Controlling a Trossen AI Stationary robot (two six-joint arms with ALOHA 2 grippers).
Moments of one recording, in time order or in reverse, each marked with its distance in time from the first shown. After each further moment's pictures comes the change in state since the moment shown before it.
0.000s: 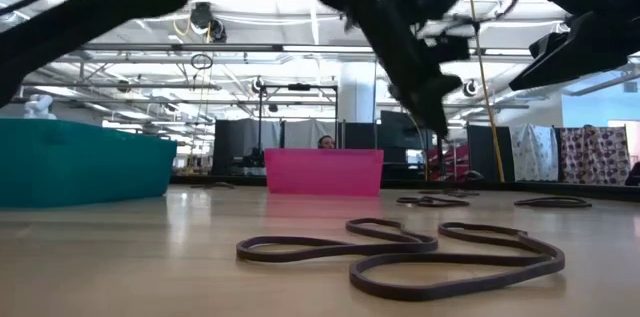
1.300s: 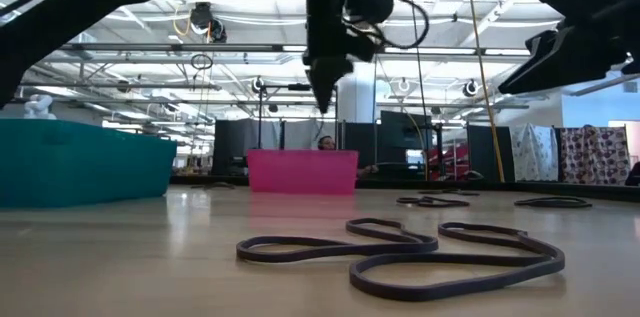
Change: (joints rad) left arm 0.135 -0.182 0.002 -0.706 -0.194 -0.186; right arm -0.004 0.081 0.000 0.045 0.113 -0.077
